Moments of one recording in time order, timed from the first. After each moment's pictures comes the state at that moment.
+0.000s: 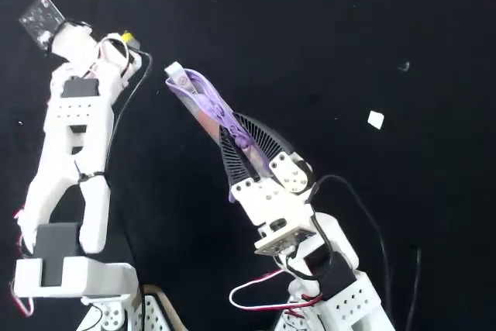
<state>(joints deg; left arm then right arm) -8.3 -4.3 17.7 30.2 36.9 -30.4 -103.8 96.3 2.9 28.5</state>
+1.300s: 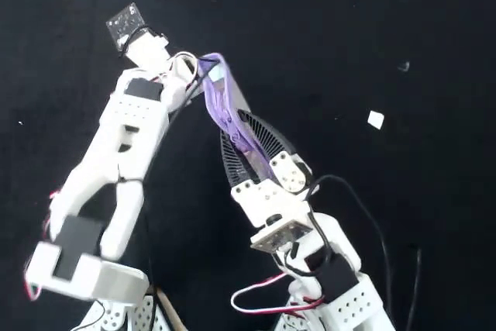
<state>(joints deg) 9.1 -5.8 16.9 40.3 40.9 -30.4 -104.0 95.3 10.5 28.5</state>
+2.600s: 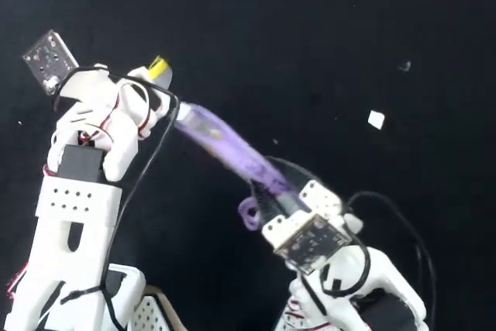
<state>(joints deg) 3.1 -43.9 34.1 49.1 40.8 -26.3 -104.0 61.7 67.2 24.4</state>
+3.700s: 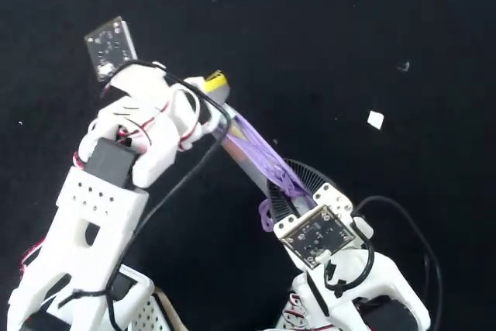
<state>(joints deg) 20.3 -39.7 23.9 57.3 41.0 -22.2 -104.0 60.9 73.1 24.4</state>
